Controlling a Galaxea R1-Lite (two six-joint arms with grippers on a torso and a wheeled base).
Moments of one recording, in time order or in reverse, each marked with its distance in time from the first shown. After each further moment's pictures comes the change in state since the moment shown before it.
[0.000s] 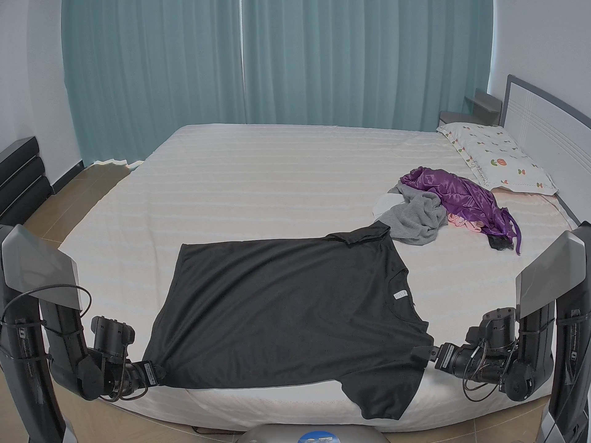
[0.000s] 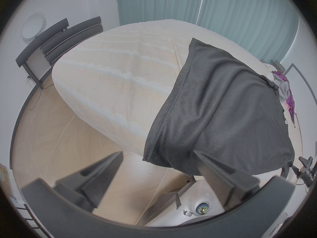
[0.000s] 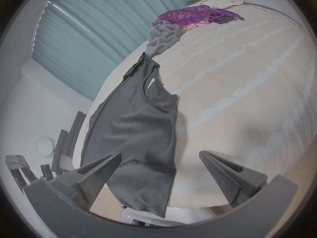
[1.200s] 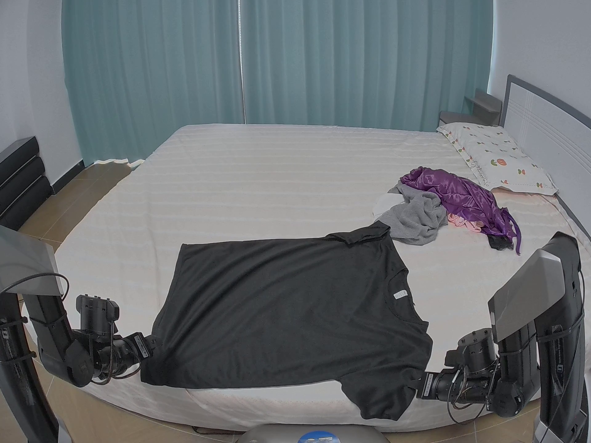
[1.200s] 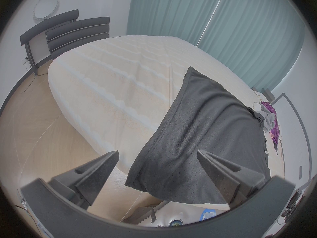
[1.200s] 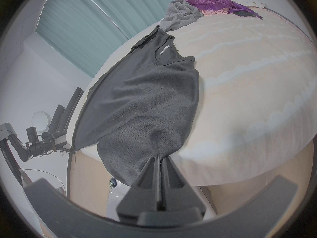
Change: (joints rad) left arm 0.059 -0.108 -0.067 0.006 -0.101 -0.098; right arm 0.166 0.076 0.037 0.001 -0.049 -0.056
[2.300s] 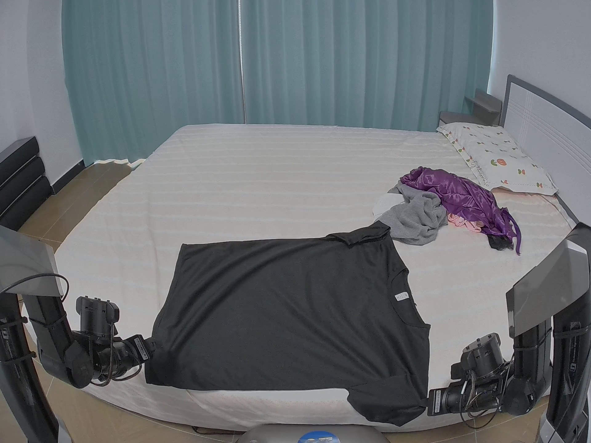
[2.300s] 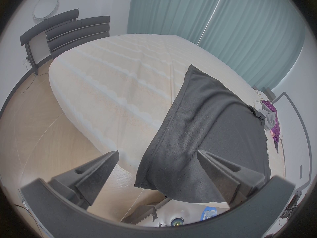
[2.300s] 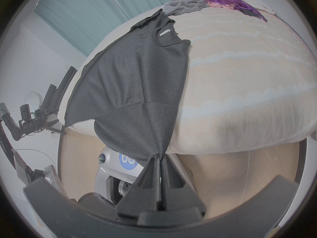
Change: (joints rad) left arm -0.001 -0.001 0.011 0.006 0.001 0.001; right arm -0.002 -0.115 0.047 0.258 0.011 -0.135
